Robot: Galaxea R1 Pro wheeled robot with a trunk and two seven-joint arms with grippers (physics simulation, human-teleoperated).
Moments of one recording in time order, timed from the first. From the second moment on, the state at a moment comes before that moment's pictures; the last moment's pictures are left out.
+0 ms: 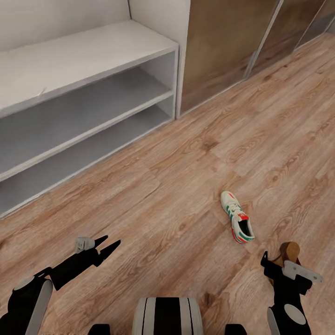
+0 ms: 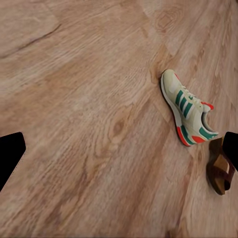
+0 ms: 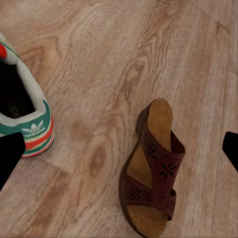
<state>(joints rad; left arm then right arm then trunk) -0.21 0.08 0.30 -1.48 0.25 0.45 -0.91 -0.07 0.06 -0.26 -1.52 0.02 0.10 -0.37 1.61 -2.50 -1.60</state>
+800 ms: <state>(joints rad) -0.21 0.08 0.30 -1.48 0.25 0.45 -0.91 -0.07 0.06 -0.26 -1.52 0.02 0.11 -0.37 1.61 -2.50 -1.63</state>
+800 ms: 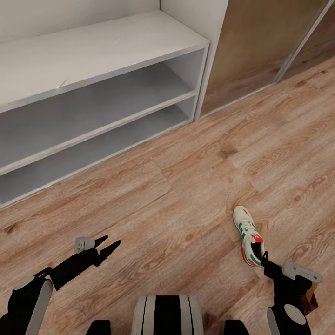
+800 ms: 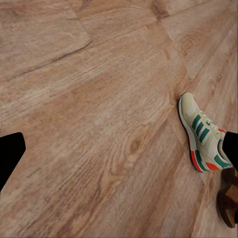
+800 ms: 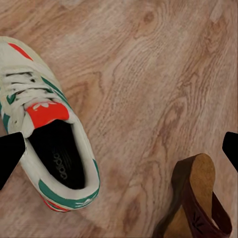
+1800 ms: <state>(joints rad) -0.21 0.08 0.30 -1.48 0.25 0.45 -0.91 -0.07 0.06 -0.26 -1.52 0.02 0.10 -0.37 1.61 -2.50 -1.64</state>
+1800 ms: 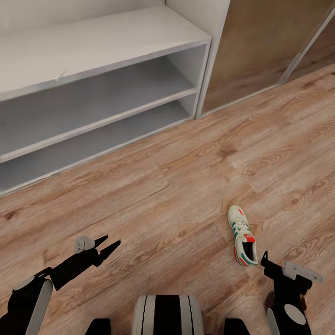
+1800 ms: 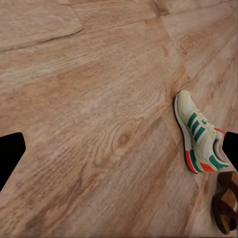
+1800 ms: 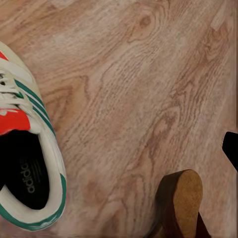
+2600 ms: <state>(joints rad) -0.19 0.08 0.31 -1.47 0.25 0.43 -0.91 -0.08 0.05 -0.24 -1.50 0.01 0.11 -0.37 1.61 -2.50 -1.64</state>
